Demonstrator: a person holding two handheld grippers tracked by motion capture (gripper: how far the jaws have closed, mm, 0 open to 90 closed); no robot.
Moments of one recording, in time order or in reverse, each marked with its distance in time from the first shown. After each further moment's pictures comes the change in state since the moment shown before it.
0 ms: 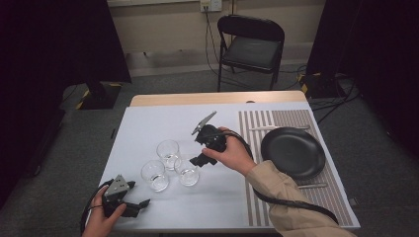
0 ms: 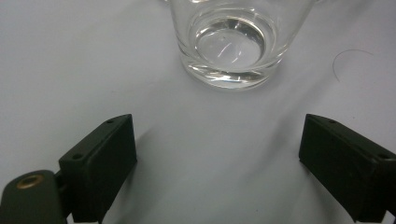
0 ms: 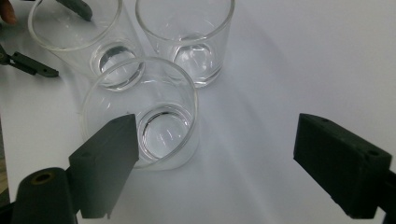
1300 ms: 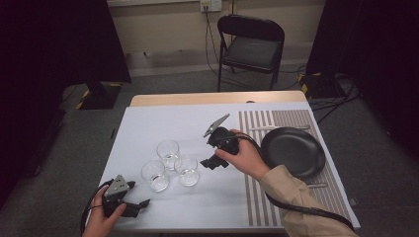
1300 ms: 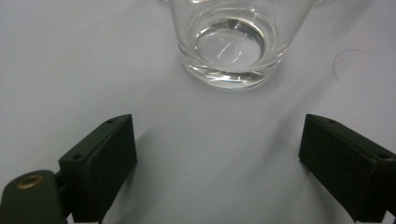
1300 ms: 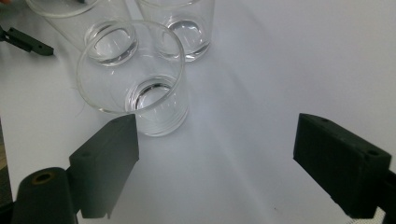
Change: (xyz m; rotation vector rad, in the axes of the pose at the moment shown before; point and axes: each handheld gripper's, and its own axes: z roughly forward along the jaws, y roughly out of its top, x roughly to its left) left arm 0.000 0.000 0.000 0.004 0.003 0.006; right arm -0.004 -0.025 -0.021 -0.004 -0.024 0.005
